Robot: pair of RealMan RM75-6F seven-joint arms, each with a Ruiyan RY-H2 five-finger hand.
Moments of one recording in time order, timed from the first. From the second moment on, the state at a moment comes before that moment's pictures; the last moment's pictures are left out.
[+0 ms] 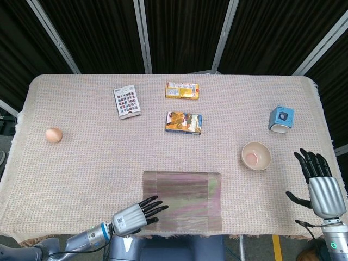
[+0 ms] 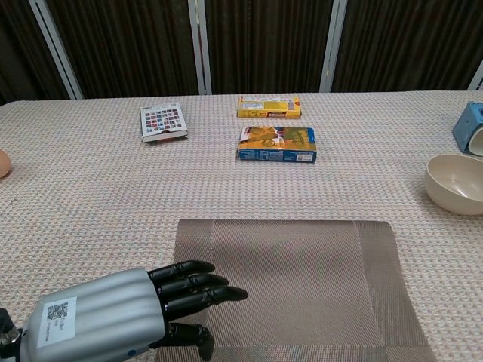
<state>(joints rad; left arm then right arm) -0.53 -1.74 0.21 -1.21 2.06 1.19 0.08 0.11 -1.09 0.04 -1.63 -1.55 1.52 0.02</state>
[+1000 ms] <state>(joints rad) -0.55 -1.75 0.24 -1.24 2.00 1.16 0.09 0.10 -1.08 0.05 -1.64 -1.56 1.52 0.02</state>
